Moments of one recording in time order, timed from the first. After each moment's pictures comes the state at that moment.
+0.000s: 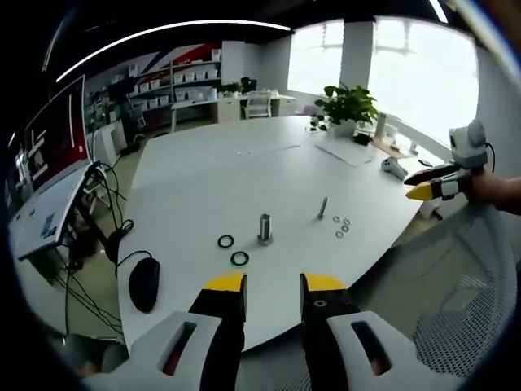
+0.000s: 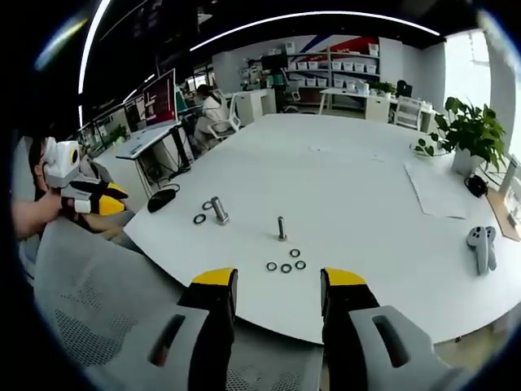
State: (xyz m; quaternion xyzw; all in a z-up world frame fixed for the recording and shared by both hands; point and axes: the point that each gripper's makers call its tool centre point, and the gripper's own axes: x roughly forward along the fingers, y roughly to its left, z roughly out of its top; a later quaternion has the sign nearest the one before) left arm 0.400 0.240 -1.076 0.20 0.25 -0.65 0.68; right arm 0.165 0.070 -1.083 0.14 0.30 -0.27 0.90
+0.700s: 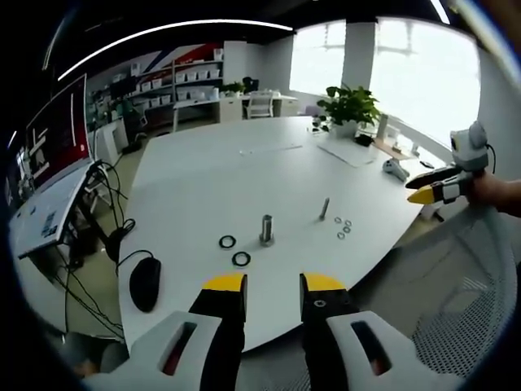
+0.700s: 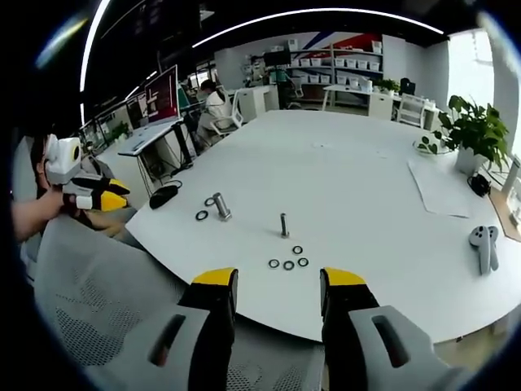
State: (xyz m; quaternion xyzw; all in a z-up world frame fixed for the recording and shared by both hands) left arm 0.401 0.239 -1.076 0.20 0.26 -0.65 0.69; right arm 0.166 0.073 -1.087 0.15 0.31 -0.26 0.90
